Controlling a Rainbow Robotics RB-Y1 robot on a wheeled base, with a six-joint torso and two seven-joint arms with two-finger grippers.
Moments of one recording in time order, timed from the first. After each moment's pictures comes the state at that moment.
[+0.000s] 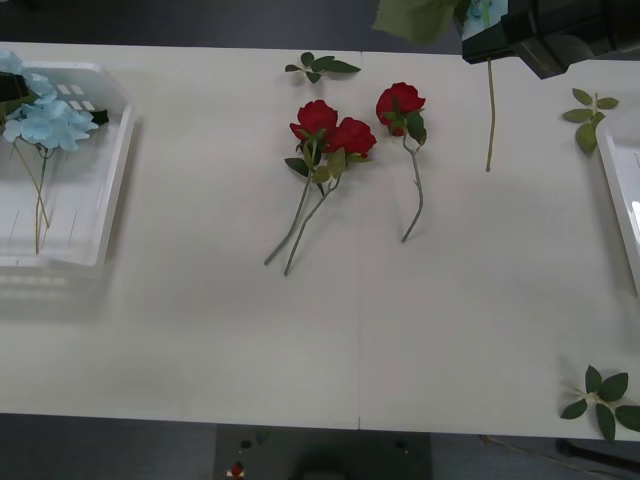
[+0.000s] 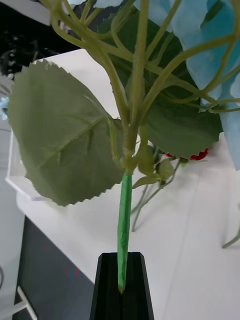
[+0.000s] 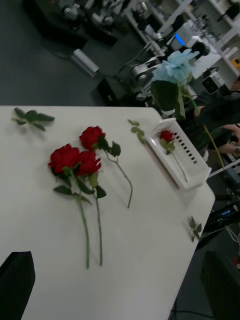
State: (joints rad) right arm -0.92 -1.03 0.32 -1.56 -1.70 1.20 1.23; left arm -0.54 0.67 0.64 -1.41 1.70 1.73 -2.07
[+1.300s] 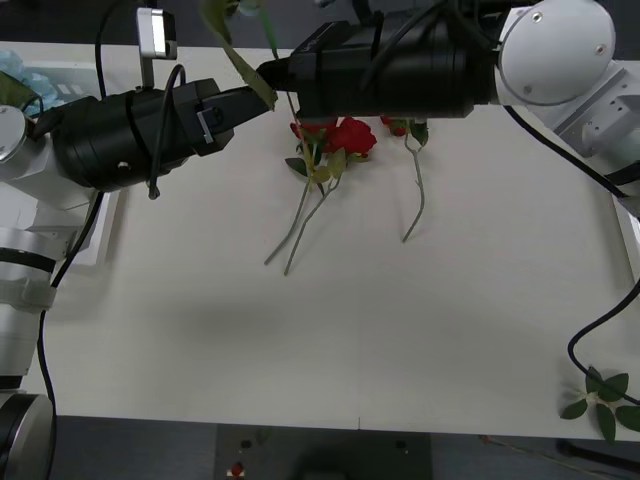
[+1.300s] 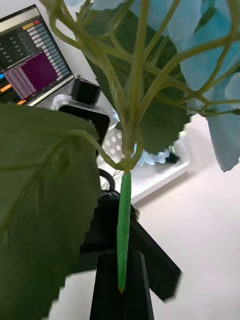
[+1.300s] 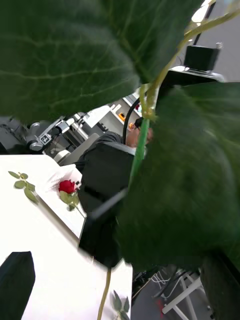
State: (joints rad) right arm -0.92 -0.68 0.58 -1.69 -1.64 0.70 1.96; left arm -0.53 0.37 0.06 -1.41 2.07 1.25 -2.36
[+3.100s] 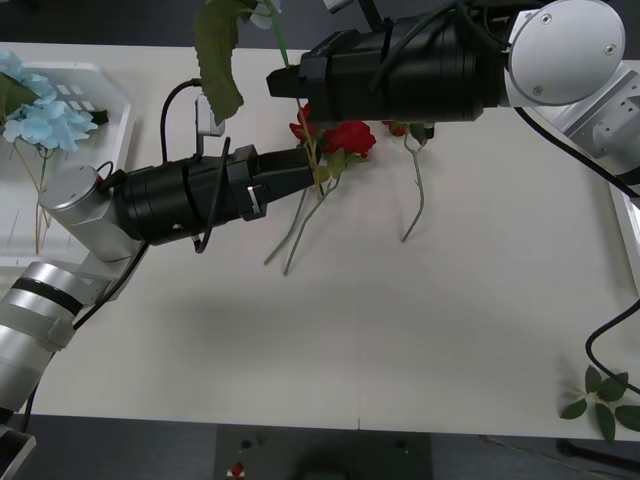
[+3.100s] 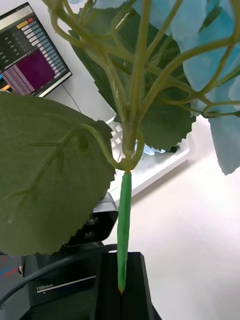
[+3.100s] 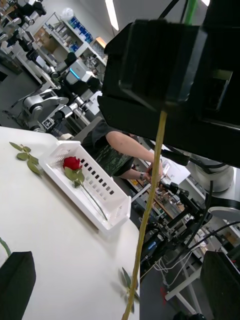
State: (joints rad) right arm -0.92 -0.72 0.59 -1.69 -1.68 0.71 1.93; left arm -0.48 0.44 -0.24 -1.30 2.28 1.12 -2.67
